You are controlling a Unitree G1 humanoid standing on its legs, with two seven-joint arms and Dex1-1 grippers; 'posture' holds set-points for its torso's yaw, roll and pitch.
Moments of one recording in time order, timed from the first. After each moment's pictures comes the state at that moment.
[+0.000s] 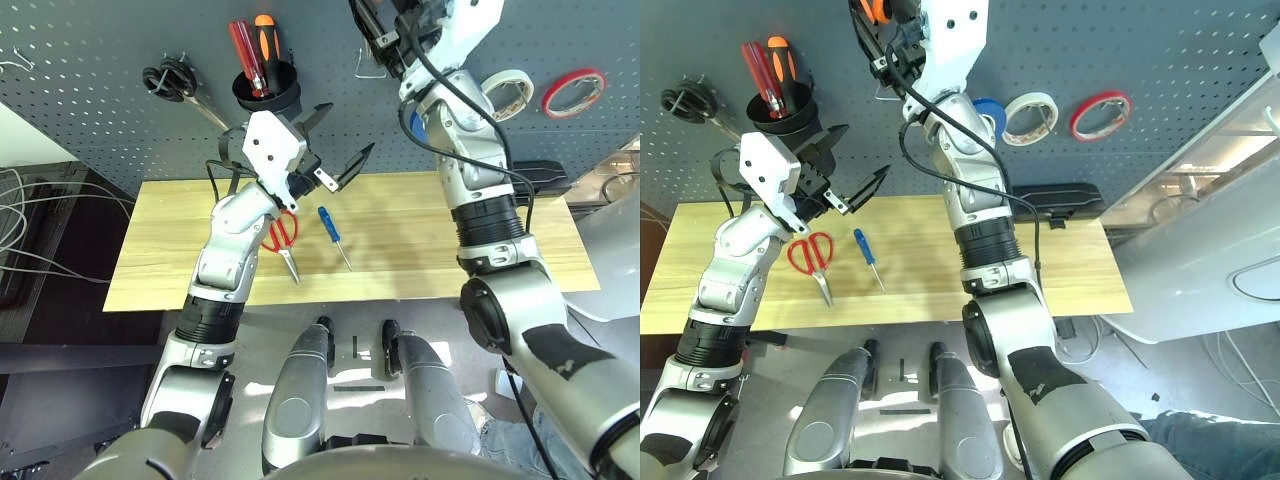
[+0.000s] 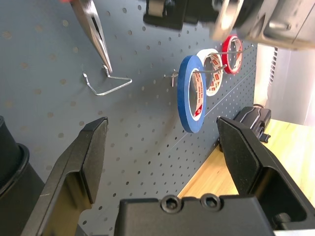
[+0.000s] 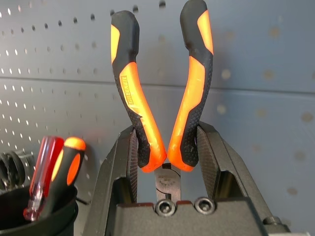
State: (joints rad) left arm -0.52 0.30 -0.05 -0.04 -0.16 0.01 -0.55; right arm -1.08 -0.04 -0.02 0.47 0.14 -0.12 0.33
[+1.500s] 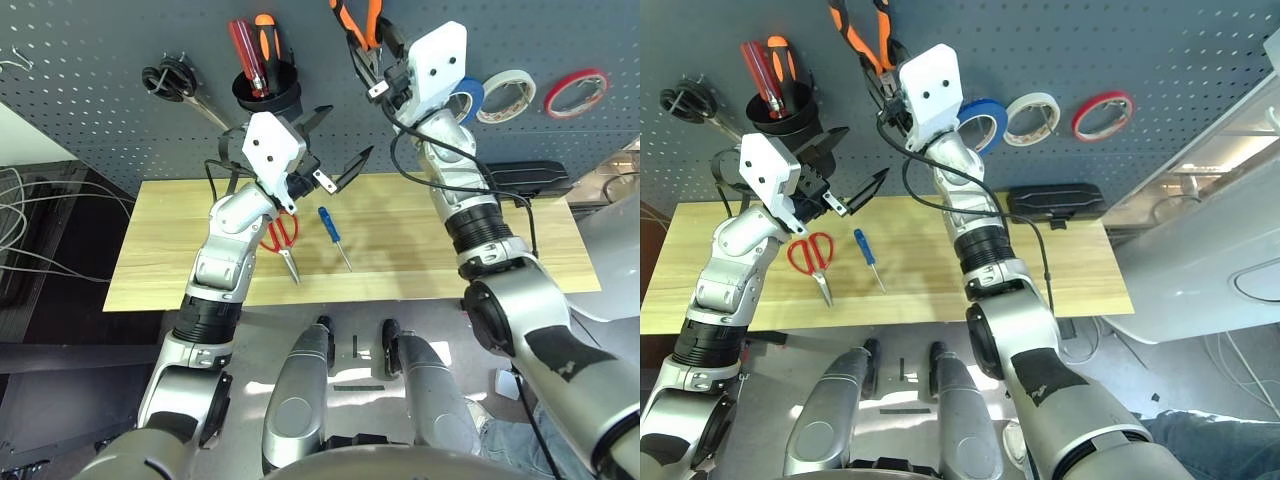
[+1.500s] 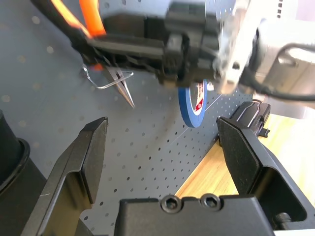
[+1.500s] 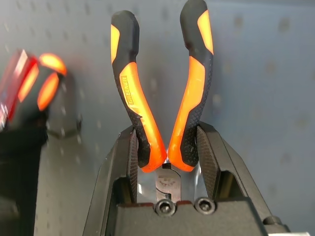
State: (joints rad) left arm -0.52 0.31 -0.05 -0.04 -0.16 0.02 -0.56; right arm -1.03 -0.07 0.02 0.73 -0.02 -0.40 0.28
